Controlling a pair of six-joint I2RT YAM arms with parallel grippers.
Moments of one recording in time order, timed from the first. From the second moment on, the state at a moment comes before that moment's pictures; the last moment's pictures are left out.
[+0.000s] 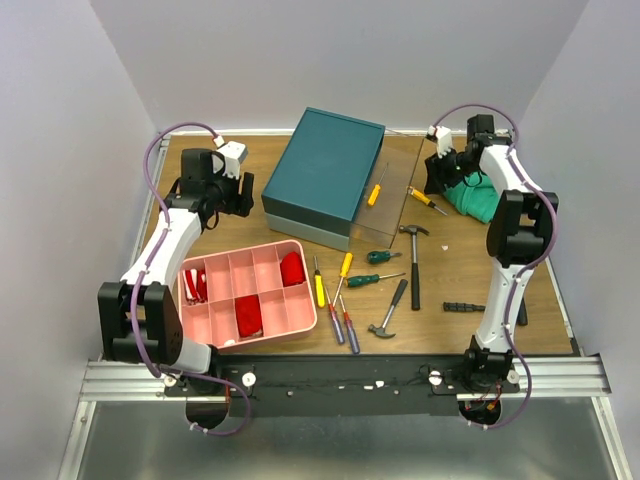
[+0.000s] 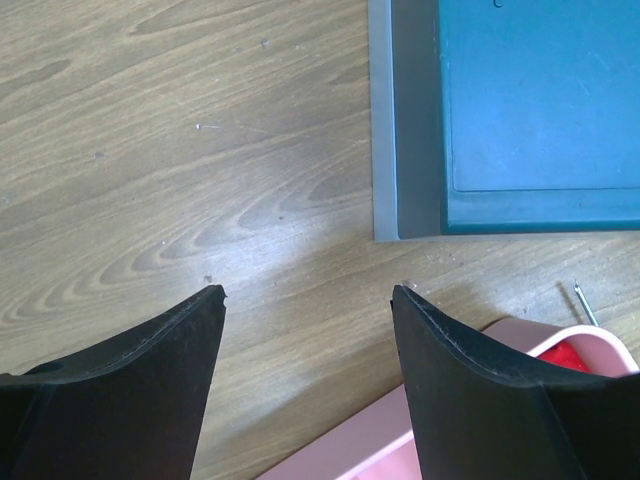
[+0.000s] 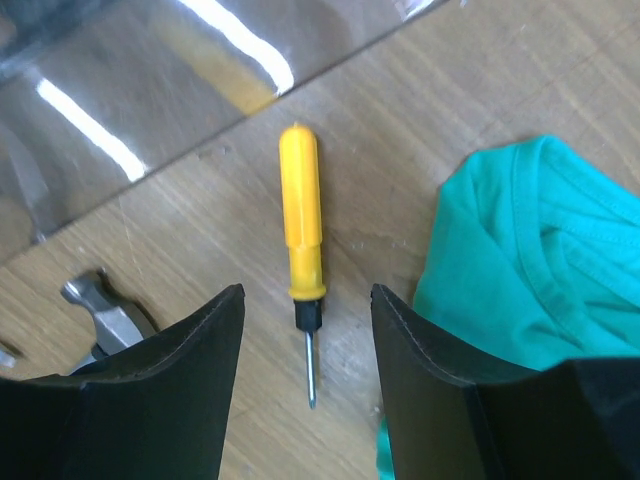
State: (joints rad) left arm -0.06 1.43 1.12 -0.36 0.27 0.16; right arm -0.06 2.22 1.91 -0.79 -0.58 -0.65
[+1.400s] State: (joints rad) left arm -0.06 1.48 1.13 -0.30 0.27 0.12; right arm -0.01 2.13 1.67 -0.95 -0.32 -0.83
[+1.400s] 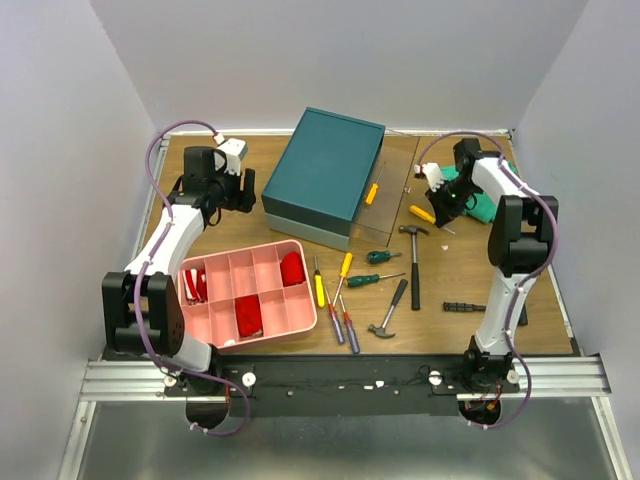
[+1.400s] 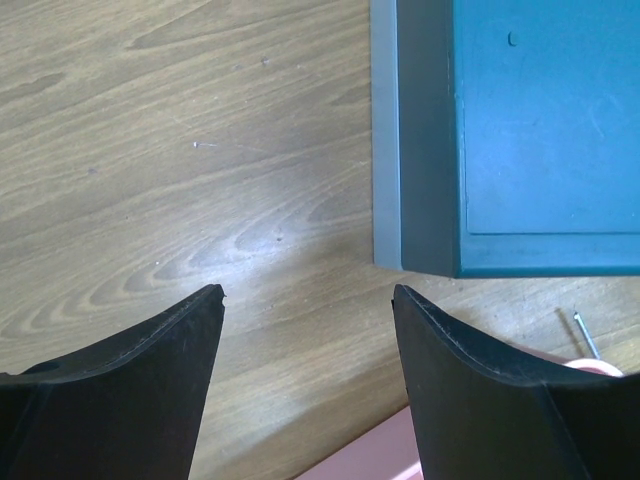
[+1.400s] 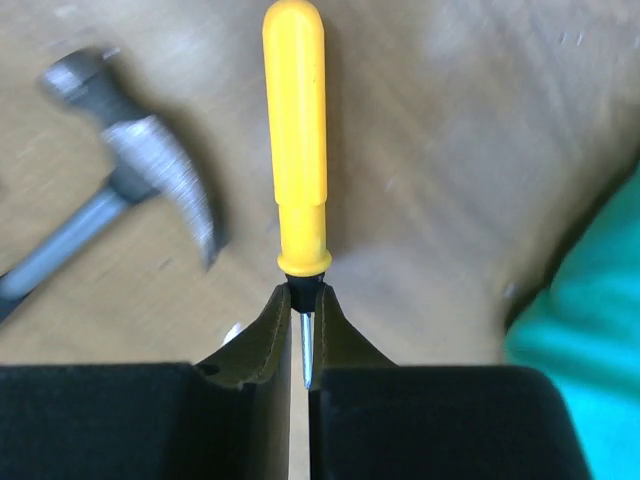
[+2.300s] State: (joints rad) left arm -0.06 1.46 1.11 -0.18 0.34 -0.09; right arm 0.07 1.90 1.91 -0.82 -0.78 0.31
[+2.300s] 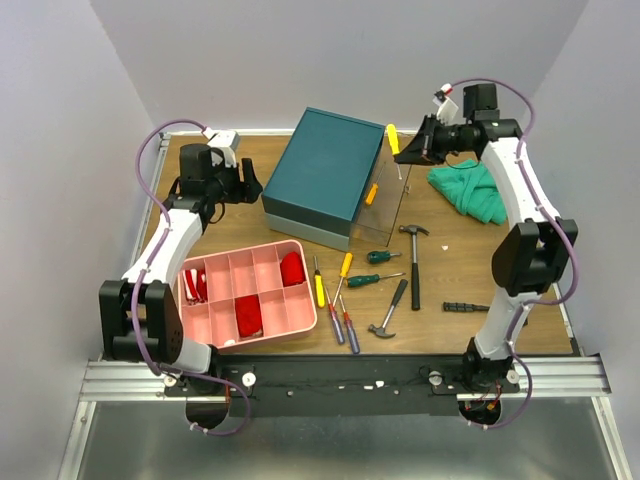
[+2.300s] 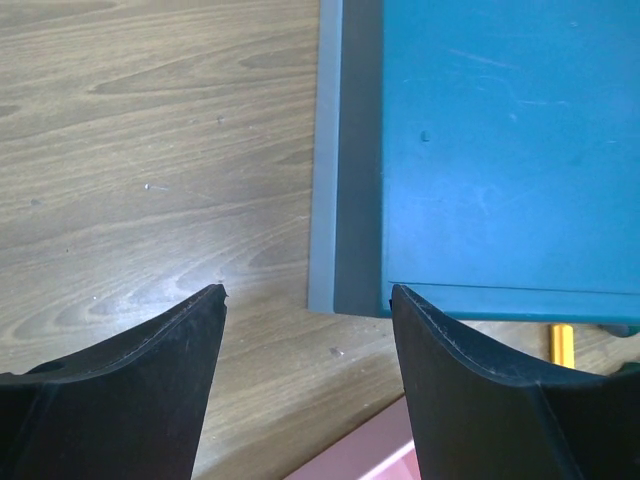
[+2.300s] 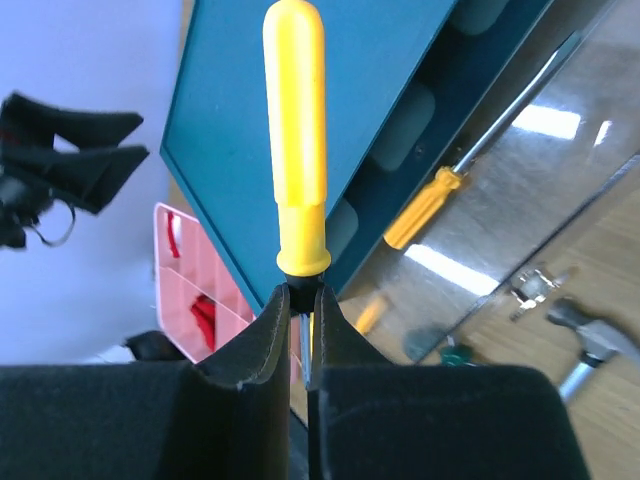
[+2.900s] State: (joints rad) left arm -0.08 1.44 1.10 -0.17 0.35 -0.13; right arm 0.06 1.83 1.85 -0.85 -0.77 0.11
